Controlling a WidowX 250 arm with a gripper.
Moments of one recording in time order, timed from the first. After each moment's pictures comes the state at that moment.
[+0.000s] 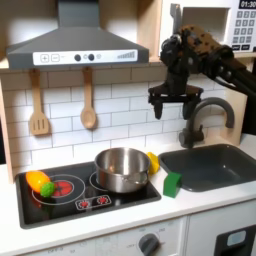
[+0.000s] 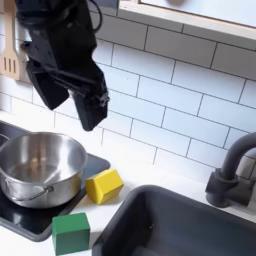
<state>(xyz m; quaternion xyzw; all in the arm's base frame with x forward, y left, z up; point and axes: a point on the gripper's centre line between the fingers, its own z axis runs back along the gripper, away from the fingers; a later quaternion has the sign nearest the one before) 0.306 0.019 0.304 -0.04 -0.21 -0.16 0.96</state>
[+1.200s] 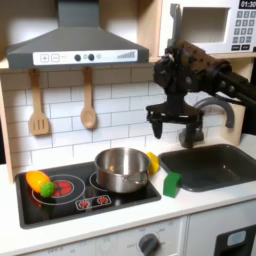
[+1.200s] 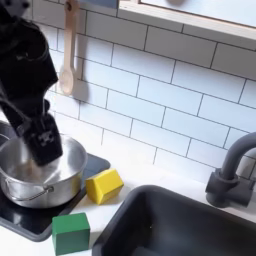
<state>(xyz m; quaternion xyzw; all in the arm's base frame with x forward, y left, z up) 0.265 0.034 0.277 -0.06 -0.18 -0.29 0.94</state>
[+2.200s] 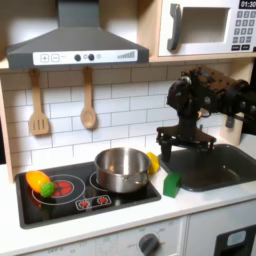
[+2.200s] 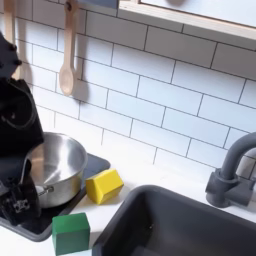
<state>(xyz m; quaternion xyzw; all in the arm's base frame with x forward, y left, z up) 0.235 0.032 0.240 -0.02 -0.14 -0.33 0.93</state>
